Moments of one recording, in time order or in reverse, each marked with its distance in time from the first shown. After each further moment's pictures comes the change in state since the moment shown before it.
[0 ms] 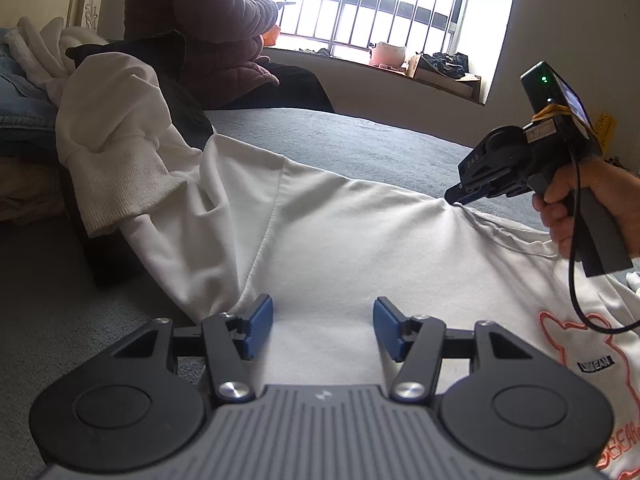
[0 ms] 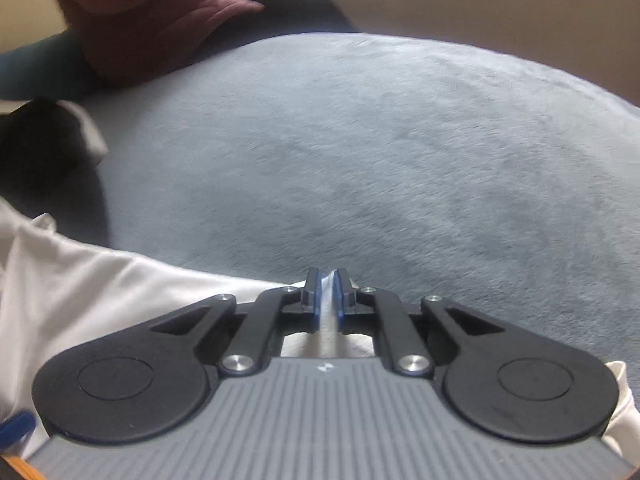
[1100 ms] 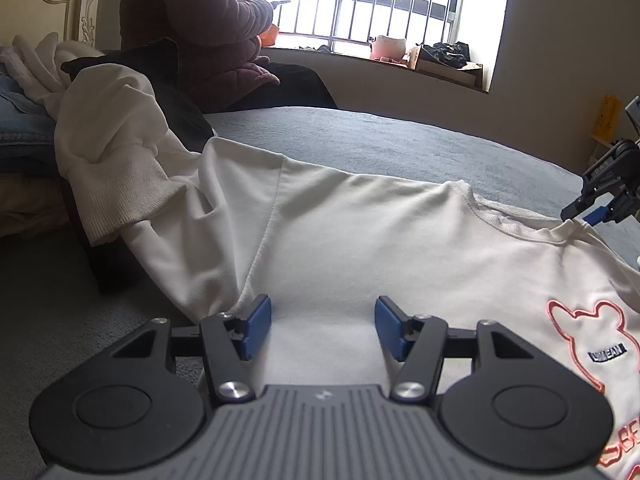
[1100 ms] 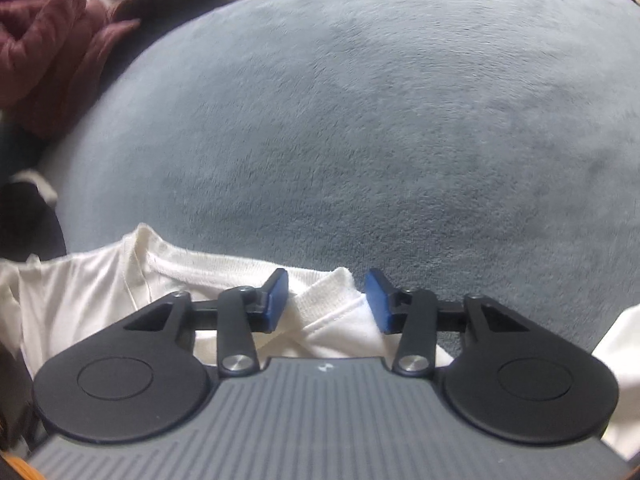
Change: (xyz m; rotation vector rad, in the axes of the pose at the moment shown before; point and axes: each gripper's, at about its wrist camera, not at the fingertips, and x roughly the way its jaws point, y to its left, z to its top) left arm 0.001 -0.009 -0.001 0.049 0.011 0.037; right arm -0.056 -0.164 -0.016 0.228 0.239 0.026
